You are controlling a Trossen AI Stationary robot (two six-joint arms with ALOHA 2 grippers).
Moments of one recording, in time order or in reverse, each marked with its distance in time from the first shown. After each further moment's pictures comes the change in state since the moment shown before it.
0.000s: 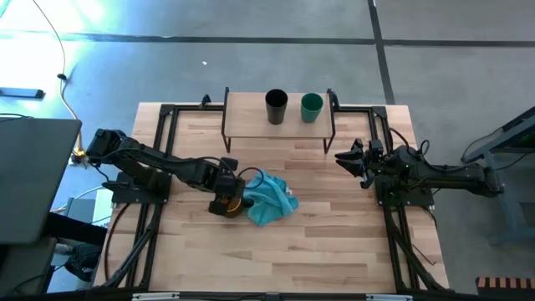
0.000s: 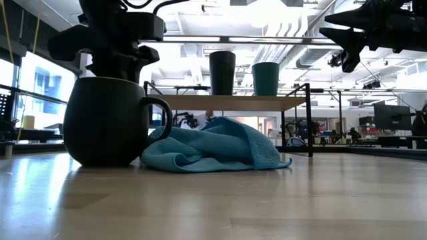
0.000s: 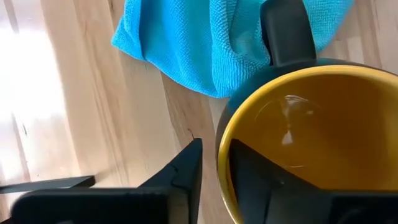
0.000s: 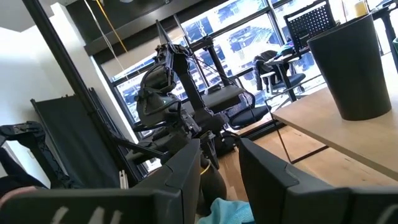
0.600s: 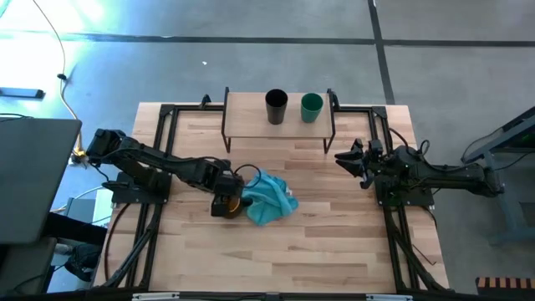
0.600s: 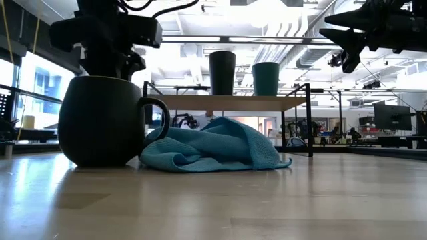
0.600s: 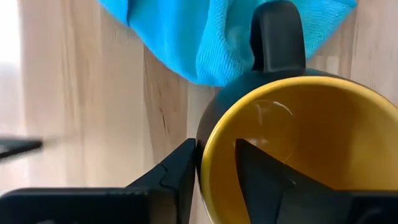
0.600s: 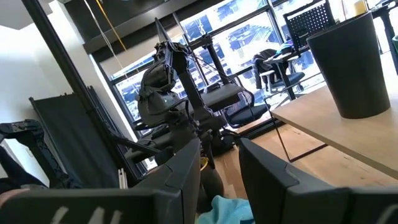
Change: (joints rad) left arm -0.001 0.000 0.000 -0.040 0.096 -0.268; right arm 0.000 0.000 0.000 -0.007 0.000 -0.003
